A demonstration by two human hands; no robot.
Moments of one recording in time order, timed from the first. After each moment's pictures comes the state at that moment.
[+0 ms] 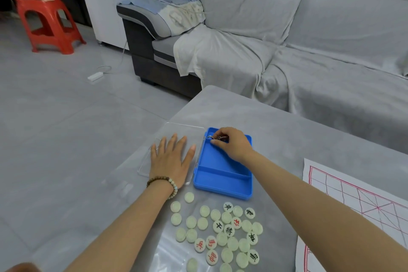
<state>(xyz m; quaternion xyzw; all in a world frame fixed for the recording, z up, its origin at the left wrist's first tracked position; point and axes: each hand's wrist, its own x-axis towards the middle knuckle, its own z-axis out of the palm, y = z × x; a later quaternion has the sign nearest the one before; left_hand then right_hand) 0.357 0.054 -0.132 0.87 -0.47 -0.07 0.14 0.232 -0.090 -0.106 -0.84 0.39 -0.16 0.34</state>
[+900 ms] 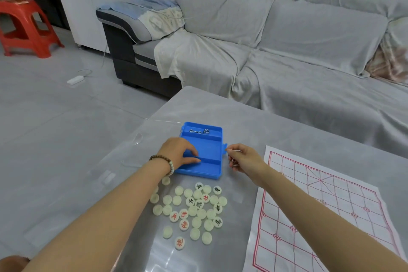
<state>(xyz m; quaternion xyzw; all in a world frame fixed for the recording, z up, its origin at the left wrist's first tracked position) 0.319 0.036 -0.091 0.72 -0.66 -0.16 0.16 0.116 -0.034 -0.074 -0.59 0.50 -0.21 0.59</state>
